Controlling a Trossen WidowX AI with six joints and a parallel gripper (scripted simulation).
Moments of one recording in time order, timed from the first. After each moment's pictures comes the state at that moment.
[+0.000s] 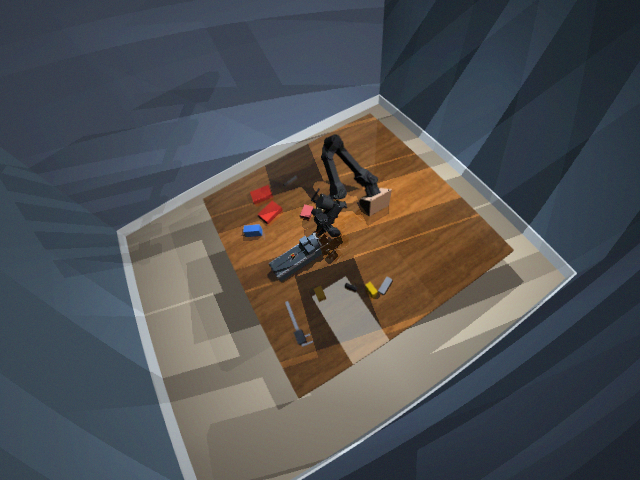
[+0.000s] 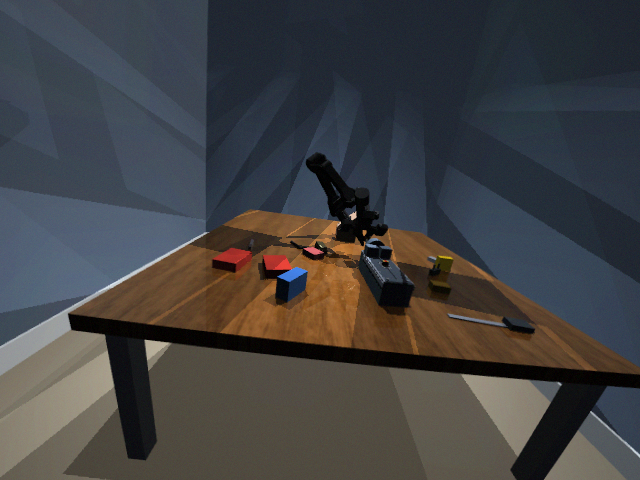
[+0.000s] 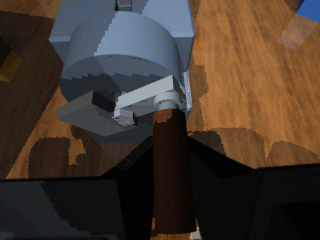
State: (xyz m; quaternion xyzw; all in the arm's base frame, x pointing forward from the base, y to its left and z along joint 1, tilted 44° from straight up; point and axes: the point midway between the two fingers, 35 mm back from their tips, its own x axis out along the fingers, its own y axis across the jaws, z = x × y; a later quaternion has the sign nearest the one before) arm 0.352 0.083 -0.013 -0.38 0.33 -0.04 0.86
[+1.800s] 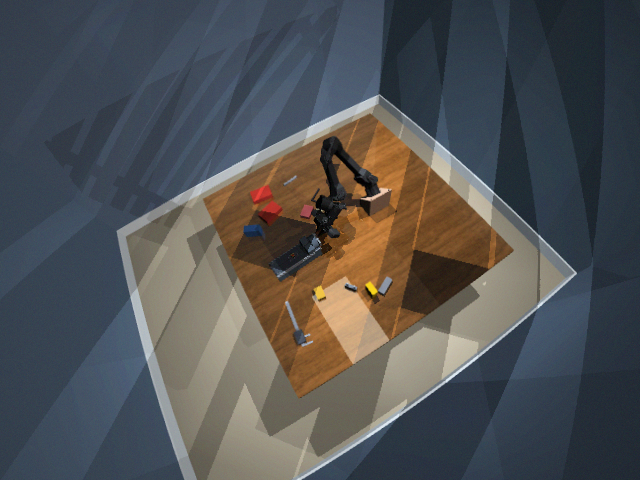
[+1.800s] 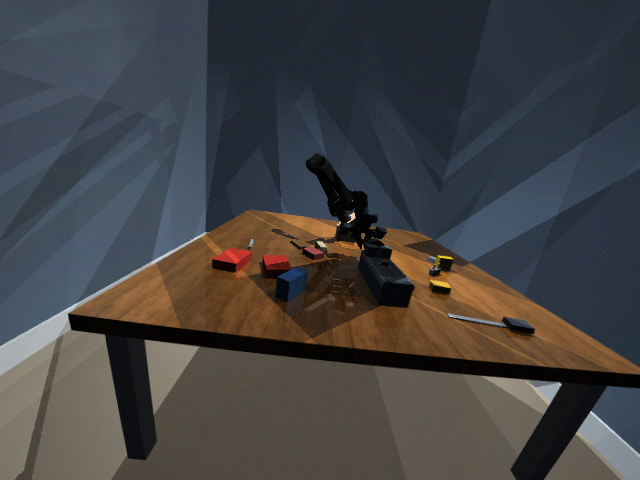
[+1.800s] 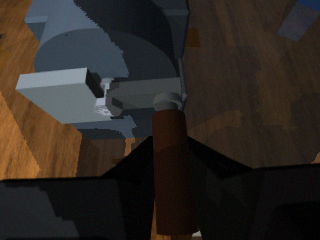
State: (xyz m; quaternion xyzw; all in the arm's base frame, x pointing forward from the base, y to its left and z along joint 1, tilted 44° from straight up) arm 0.354 0.071 -0.021 -0.38 0.33 -0.05 0.86
